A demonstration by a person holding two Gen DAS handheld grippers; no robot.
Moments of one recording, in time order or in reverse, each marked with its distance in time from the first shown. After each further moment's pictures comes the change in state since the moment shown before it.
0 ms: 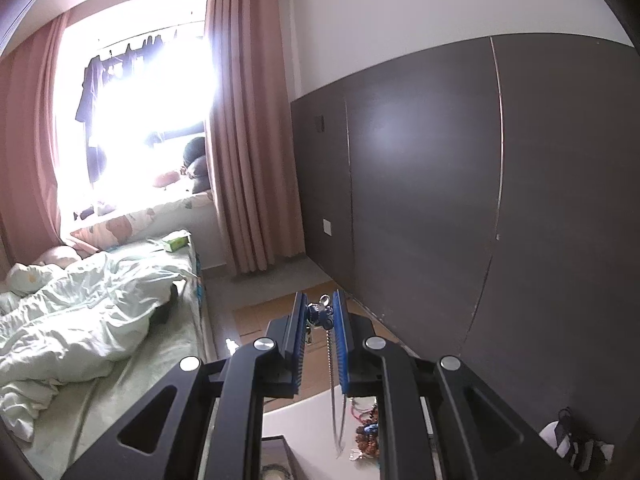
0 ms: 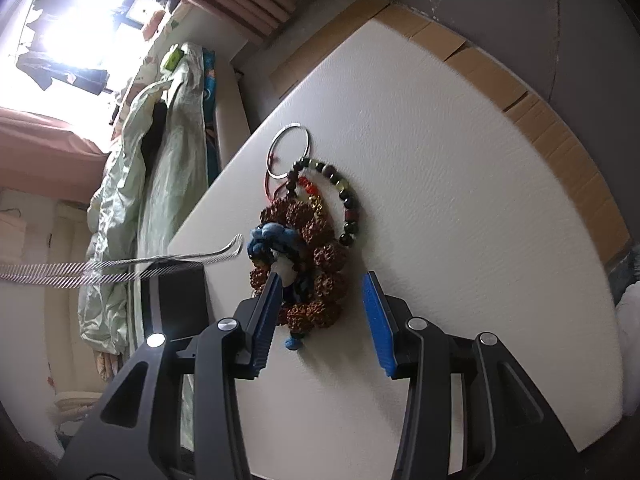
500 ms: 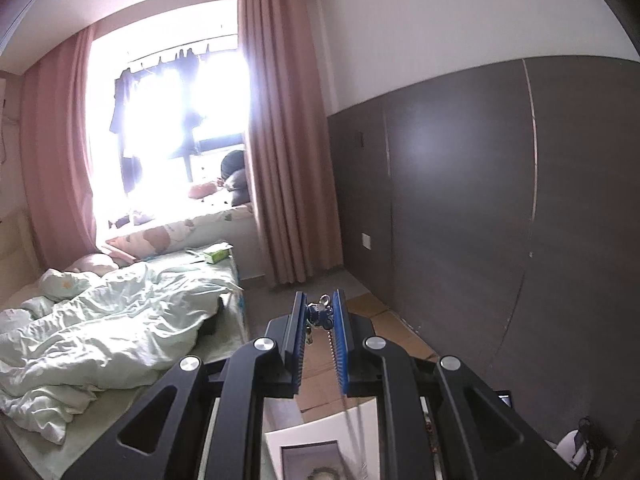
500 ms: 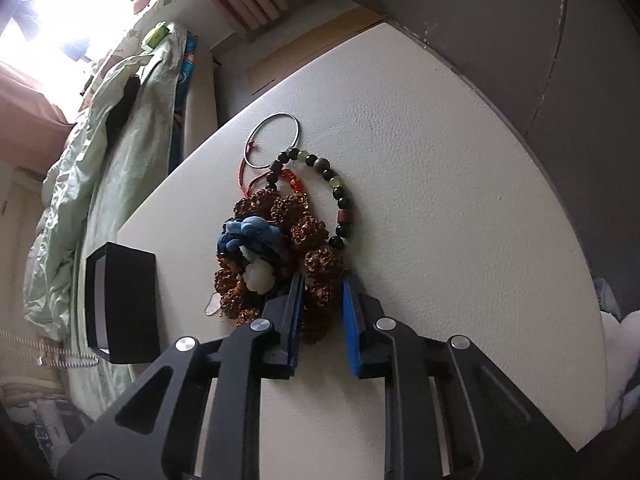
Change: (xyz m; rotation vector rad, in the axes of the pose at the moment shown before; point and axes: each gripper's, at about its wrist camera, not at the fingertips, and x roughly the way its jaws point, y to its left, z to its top) left arm -0.040 0.059 0.023 -0.015 -0.039 0.128; right arm 0.015 0.019 -0.008 -0.106 -0.049 -0.149
